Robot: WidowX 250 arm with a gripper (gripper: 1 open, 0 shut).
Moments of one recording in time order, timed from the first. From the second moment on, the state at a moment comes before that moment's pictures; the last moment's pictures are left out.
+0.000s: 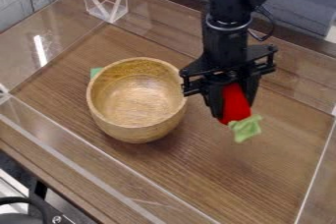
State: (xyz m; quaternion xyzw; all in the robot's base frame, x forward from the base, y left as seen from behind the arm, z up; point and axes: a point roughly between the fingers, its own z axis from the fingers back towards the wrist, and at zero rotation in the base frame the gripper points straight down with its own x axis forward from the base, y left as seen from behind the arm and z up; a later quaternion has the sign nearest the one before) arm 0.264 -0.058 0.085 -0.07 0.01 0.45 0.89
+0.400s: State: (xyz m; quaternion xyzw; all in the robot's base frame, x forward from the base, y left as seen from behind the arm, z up) arm 0.260 -0.059 0.084 -0.07 0.02 0.44 0.89
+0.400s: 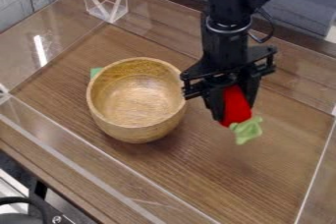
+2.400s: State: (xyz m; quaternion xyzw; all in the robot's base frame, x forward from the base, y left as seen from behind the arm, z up) arm 0.272 -0.005 0.097 -0.14 -0.04 0.50 0.85
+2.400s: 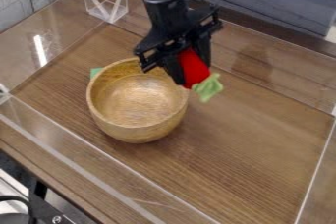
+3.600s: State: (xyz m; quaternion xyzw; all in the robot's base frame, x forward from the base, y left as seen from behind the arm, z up) arm 0.281 -0.004 0.136 -0.18 -0.06 0.53 0.83
